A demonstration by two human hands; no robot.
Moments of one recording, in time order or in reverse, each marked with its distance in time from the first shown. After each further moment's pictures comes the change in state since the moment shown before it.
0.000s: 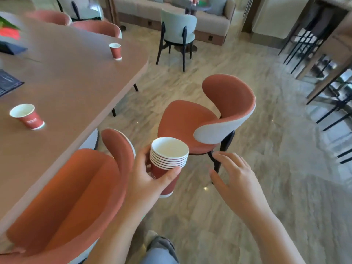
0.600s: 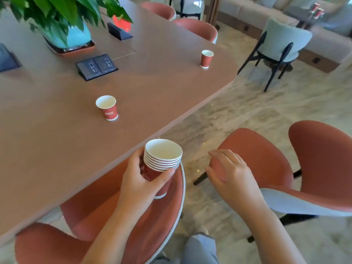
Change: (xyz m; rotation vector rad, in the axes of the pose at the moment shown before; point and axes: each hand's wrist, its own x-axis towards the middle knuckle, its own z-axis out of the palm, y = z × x) left_hand 0.121 -0.031 -0.120 0.057 0.547 -0.111; right_hand 0.220 -0.106 0.126 0.091 -0.298 -0.468
